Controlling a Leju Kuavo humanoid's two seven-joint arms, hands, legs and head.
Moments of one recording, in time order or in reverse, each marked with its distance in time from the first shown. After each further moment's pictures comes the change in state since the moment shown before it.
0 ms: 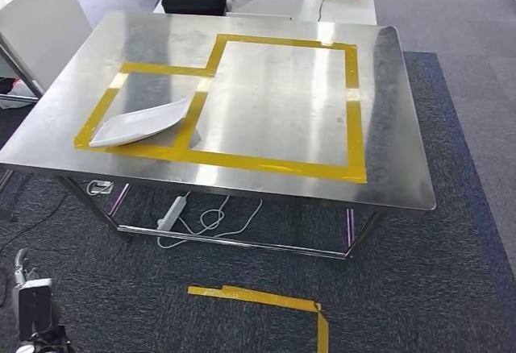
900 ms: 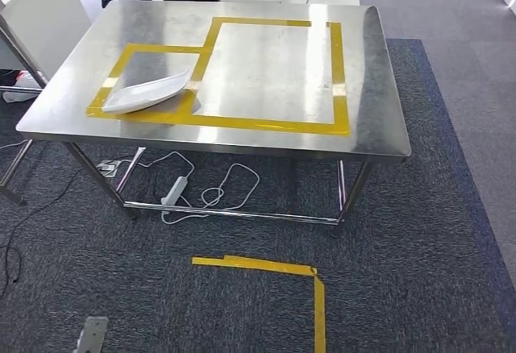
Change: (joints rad) left arm -0.105 0.039 0.148 0.746 -0.250 0.034 0.153; right arm 0.000 -0.003 -0.002 0.003 0.000 0.017 0.089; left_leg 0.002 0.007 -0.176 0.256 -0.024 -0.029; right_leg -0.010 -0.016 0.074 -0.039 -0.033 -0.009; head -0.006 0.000
